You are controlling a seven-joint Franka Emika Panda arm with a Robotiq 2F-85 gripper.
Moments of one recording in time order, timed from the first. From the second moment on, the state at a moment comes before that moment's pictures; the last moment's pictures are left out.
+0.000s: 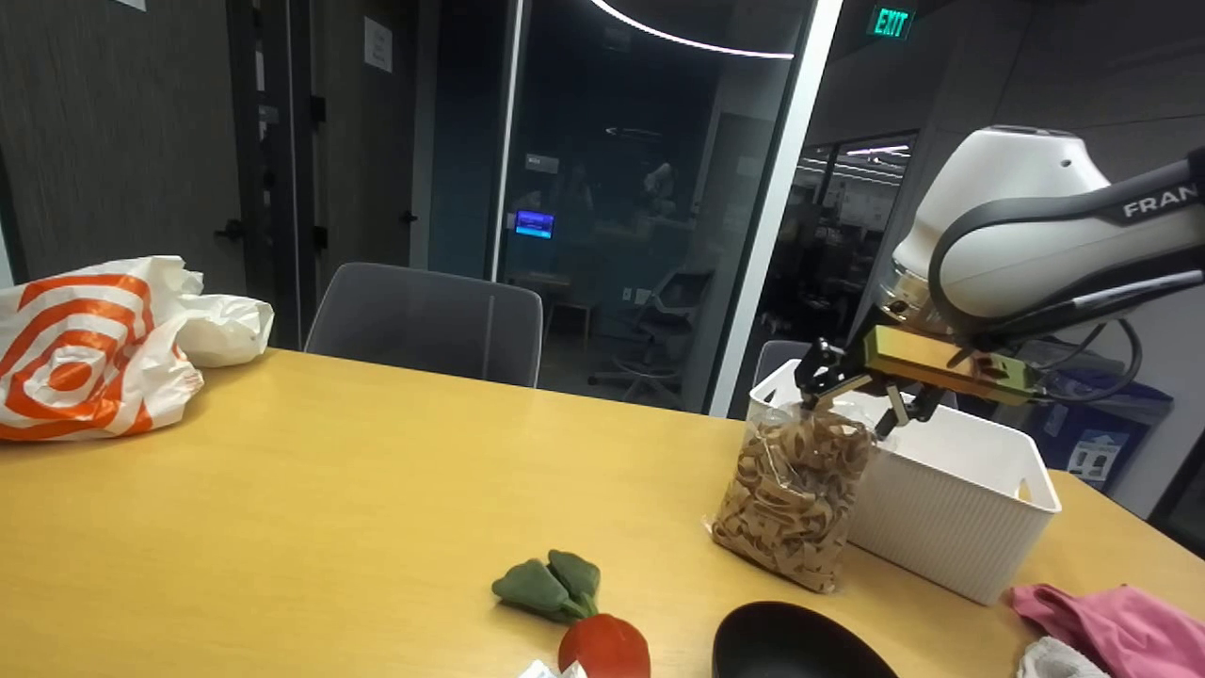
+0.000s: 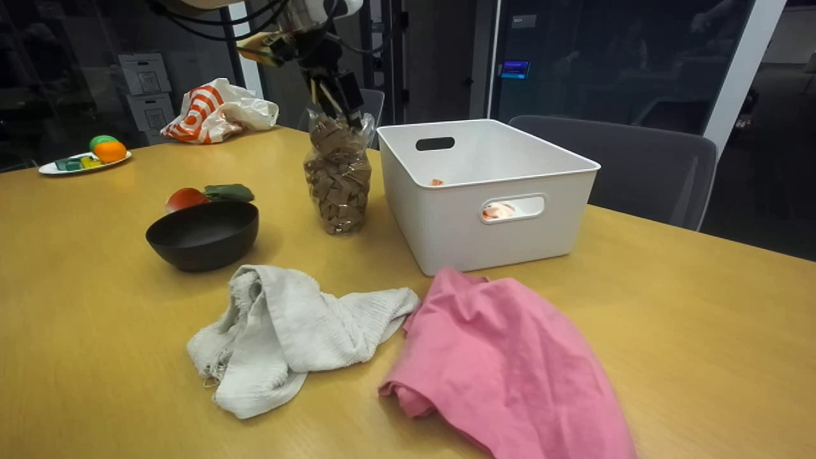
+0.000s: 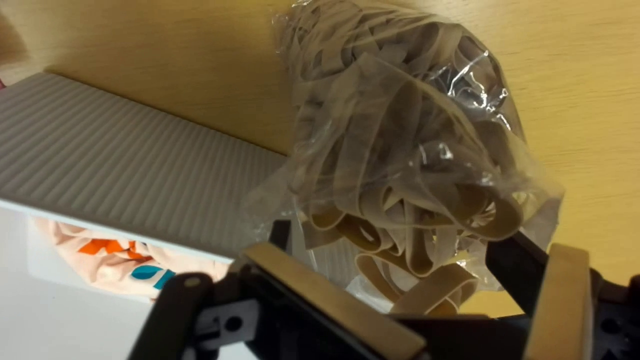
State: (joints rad) arm 0.09 0.03 0.17 -2.10 -0.19 2.42 0.64
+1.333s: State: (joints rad) arm 0.11 0.03 0.16 -2.05 -0.10 2.32 0.64
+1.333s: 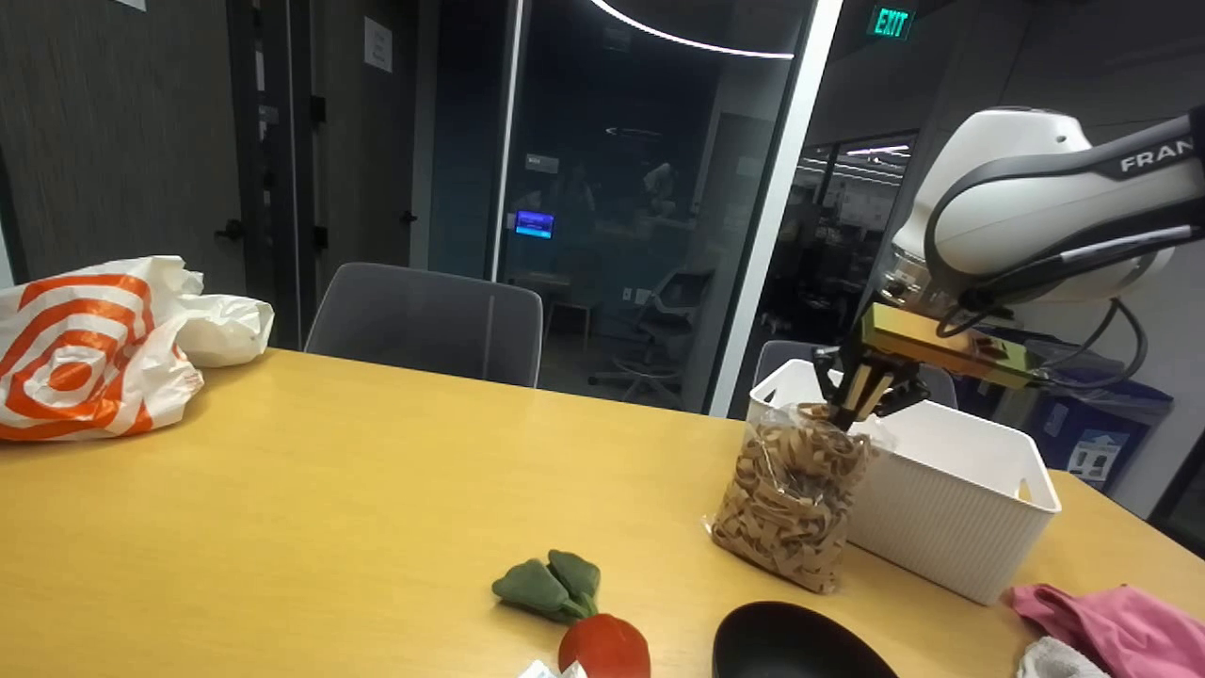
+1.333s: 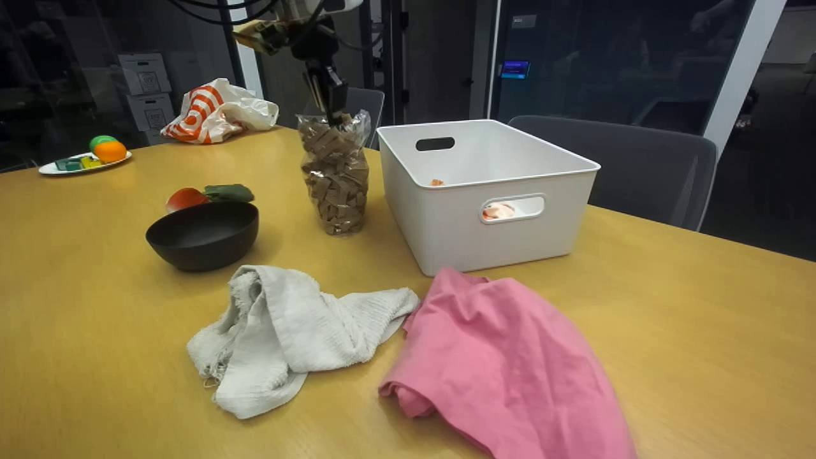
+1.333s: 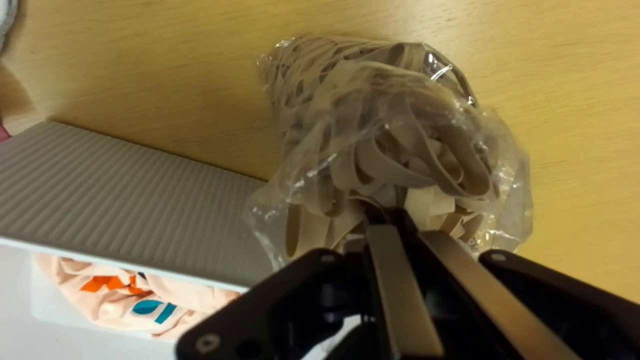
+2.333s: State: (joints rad) arm 0.12 -0.03 0.16 -1.97 -0.08 2.26 0.56
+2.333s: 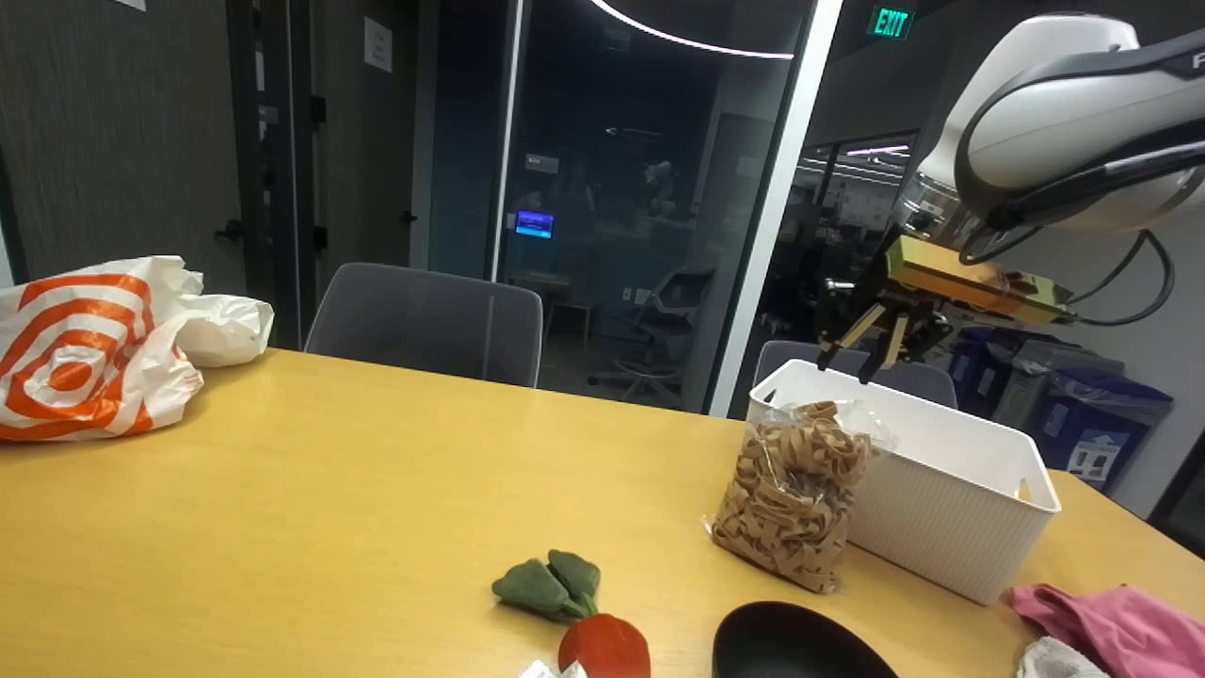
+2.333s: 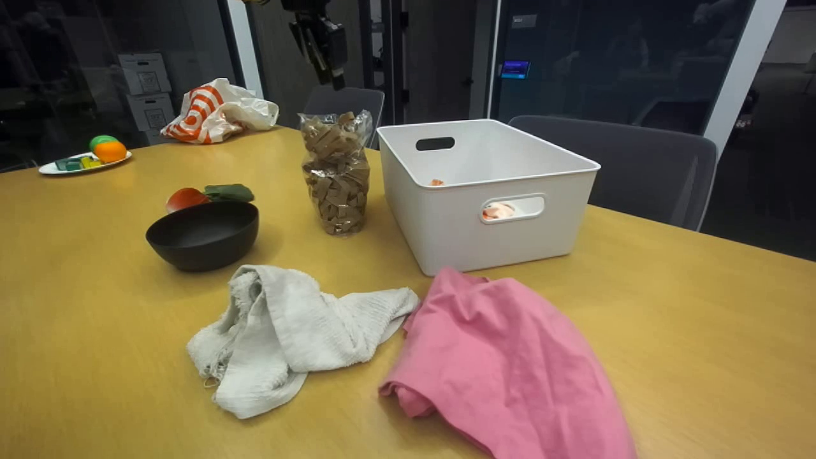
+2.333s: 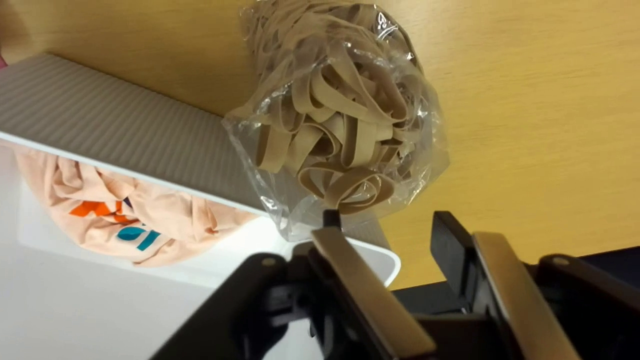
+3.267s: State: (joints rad) arm 0.12 0.05 0.13 -2.00 -0.14 2.31 0.59
